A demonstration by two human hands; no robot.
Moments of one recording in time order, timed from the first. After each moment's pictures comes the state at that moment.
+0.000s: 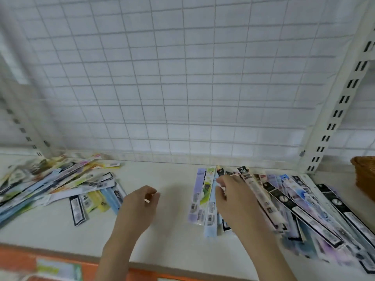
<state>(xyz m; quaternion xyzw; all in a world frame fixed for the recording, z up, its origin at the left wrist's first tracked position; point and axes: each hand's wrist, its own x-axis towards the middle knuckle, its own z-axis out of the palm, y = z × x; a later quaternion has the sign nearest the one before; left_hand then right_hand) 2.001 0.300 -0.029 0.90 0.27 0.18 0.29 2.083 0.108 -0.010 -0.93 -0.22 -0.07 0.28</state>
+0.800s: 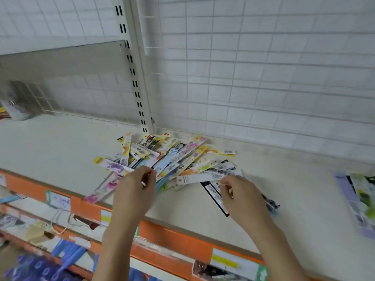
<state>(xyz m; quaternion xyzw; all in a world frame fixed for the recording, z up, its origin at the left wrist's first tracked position) 1.856 0.593 -0.024 0.86 0.31 0.30 0.28 1.978 0.407 -0.040 -0.92 -0.31 -0.03 0.26</state>
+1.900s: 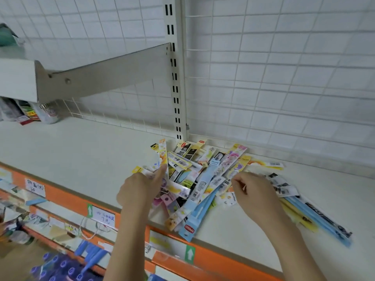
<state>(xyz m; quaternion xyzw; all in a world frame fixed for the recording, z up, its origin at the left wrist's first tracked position) 1.857 0.719 -0.029 0.80 0.55 0.11 0.22 1.973 0.508 -0.029 -0.90 -0.32 -0.02 0.28</state>
